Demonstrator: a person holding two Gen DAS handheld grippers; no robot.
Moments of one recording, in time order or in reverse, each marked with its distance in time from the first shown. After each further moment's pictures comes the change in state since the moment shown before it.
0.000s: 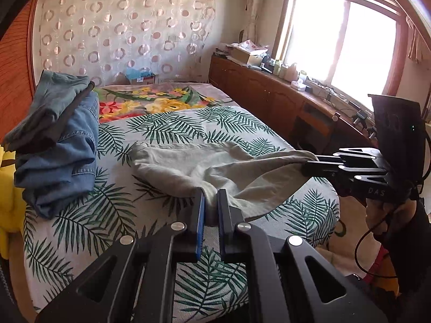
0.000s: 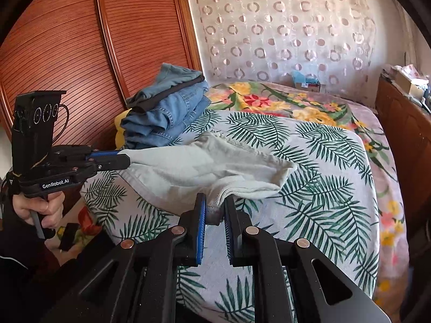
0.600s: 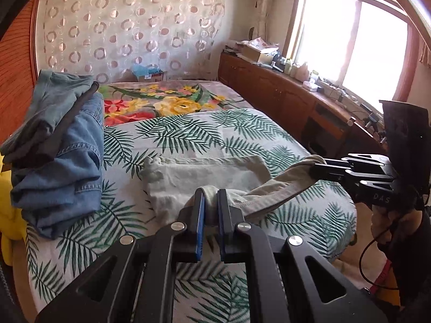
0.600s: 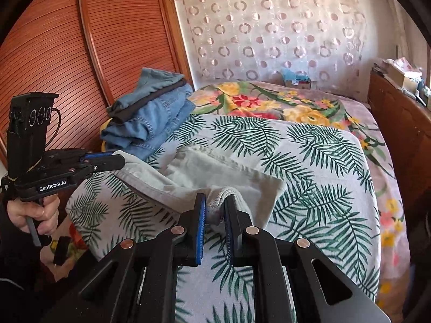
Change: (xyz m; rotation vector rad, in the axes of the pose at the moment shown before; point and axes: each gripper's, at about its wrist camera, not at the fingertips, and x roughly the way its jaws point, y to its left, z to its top) left arm 0.042 0.032 0.033 -0.018 0.025 0.048; right arm 0.044 -0.023 0.013 0.049 -0.005 -0.045
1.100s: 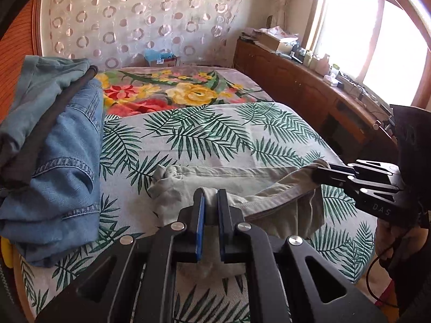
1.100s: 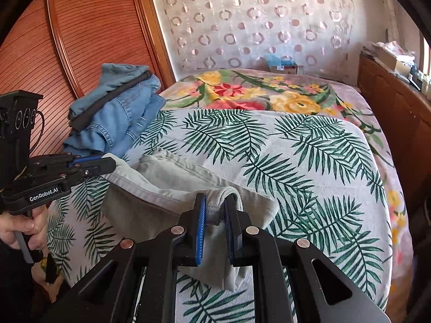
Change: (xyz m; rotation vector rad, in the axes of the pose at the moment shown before) left arm 0.068 0.029 0.026 -0.046 0.077 0.054; right arm 0.081 -0.021 0.030 0.063 0.067 -0.057
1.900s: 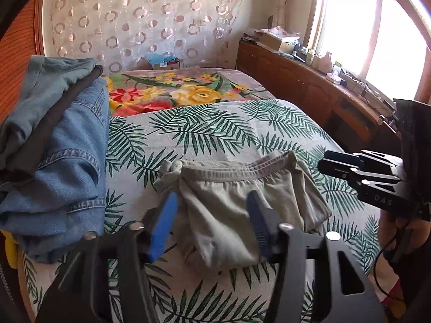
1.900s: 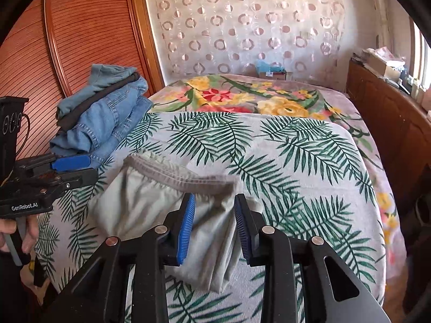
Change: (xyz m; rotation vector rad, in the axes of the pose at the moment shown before) left arm -0.008 -0.003 -0.015 0.028 -0.021 0.039; right arm -0.007 -0.008 -0.017 -0.020 -0.040 -0.052
